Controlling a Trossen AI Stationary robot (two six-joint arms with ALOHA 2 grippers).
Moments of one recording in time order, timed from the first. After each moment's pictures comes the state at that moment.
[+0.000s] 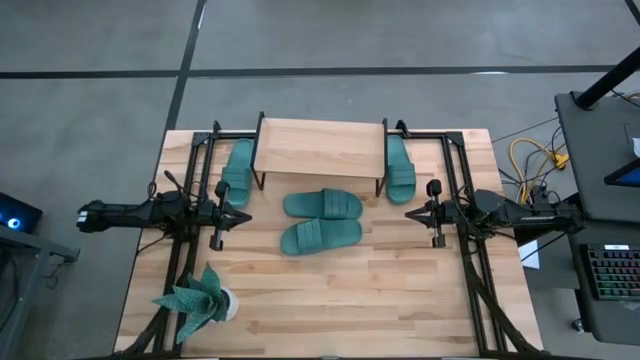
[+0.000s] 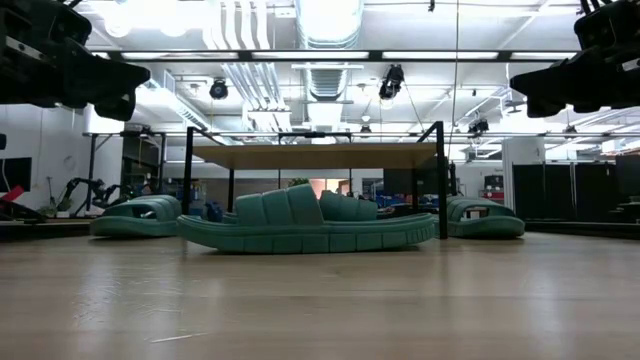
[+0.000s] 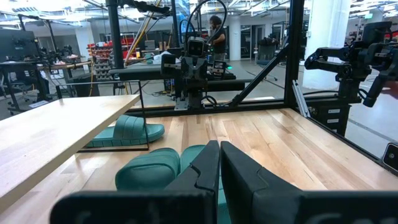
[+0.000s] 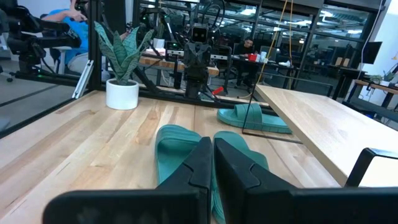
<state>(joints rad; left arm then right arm) -0.04 0.04 0.03 0.02 0.00 0.06 0.03 0.02 0.02 0.01 0.00 -0.16</state>
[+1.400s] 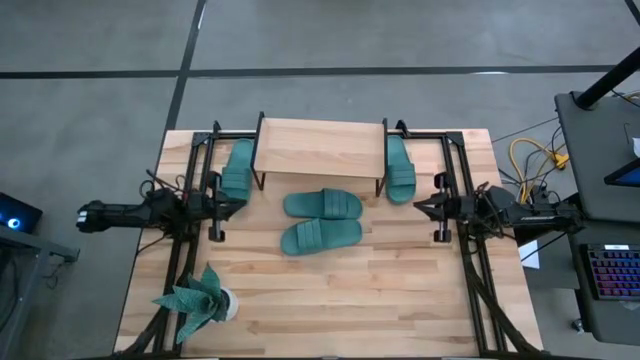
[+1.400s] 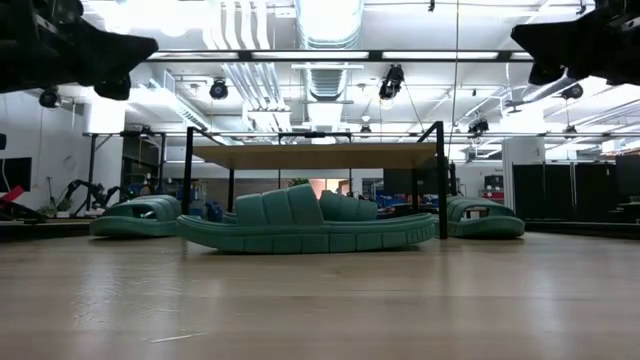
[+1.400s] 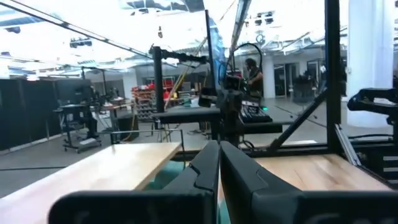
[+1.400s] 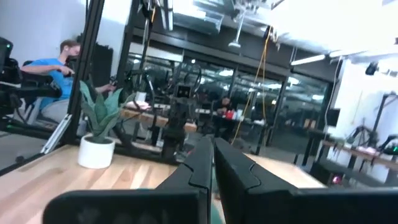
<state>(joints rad) -0.04 0.05 0.03 0.23 -0.14 0.14 0.03 0.02 0.02 0.27 0.03 -0.27</state>
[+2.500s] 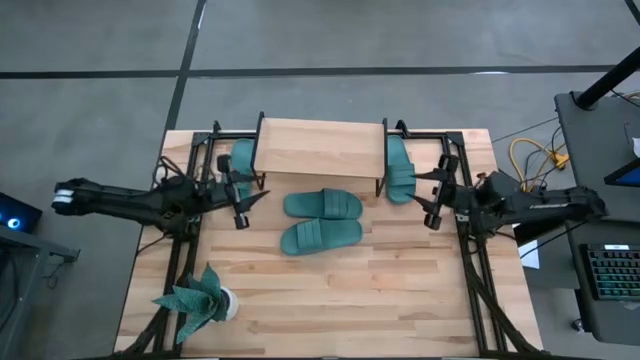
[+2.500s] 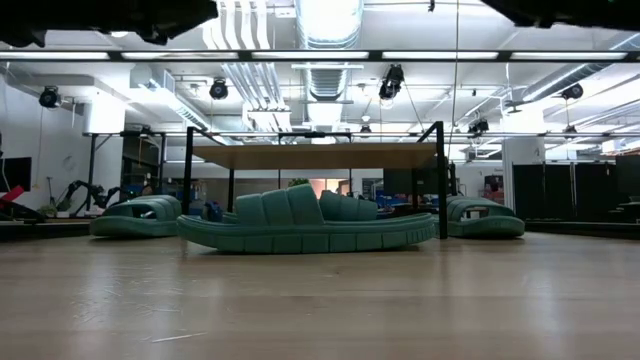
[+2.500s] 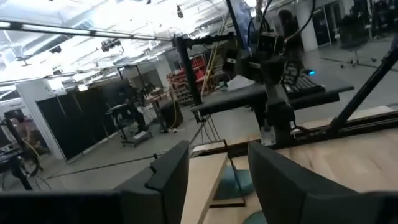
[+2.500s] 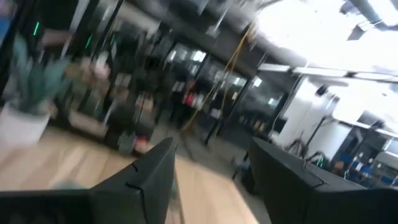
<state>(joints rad) -0.04 0.62 0.39 0.45 -0.28 0.38 0.03 0.43 0.35 0.28 0.16 -0.56</state>
